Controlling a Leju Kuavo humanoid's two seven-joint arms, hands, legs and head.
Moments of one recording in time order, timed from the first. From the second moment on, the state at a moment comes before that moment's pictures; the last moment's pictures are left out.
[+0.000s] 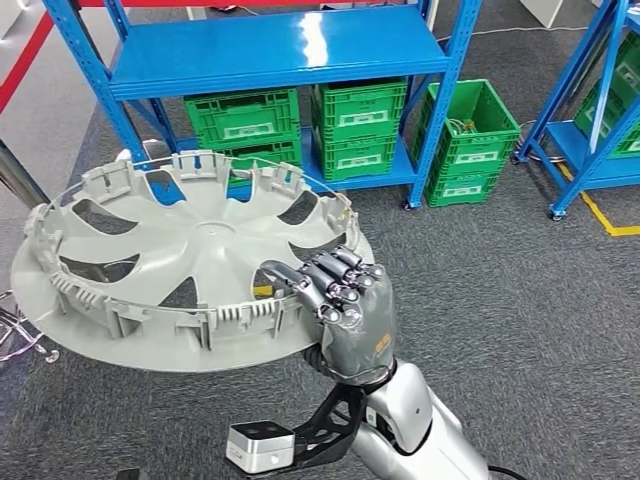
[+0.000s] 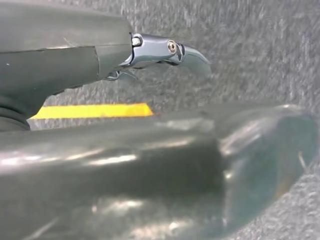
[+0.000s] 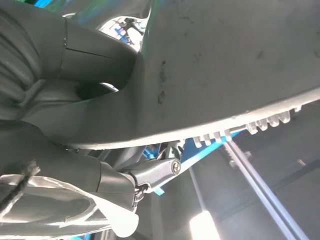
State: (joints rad) left arm -0.03 0.03 -0.50 -0.14 0.76 0.14 -0.62; right arm -0.28 0.06 0.81 -1.62 1.27 -0.66 -0.15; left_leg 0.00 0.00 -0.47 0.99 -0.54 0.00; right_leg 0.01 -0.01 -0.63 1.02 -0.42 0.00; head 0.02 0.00
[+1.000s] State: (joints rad) left arm -0.02 0.04 -0.52 -0.13 0.78 0.11 -0.62; right arm -0.30 0.08 0.81 -1.58 1.27 -0.66 -0.15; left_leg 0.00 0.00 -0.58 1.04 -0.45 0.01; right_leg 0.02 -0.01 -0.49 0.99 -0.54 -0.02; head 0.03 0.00
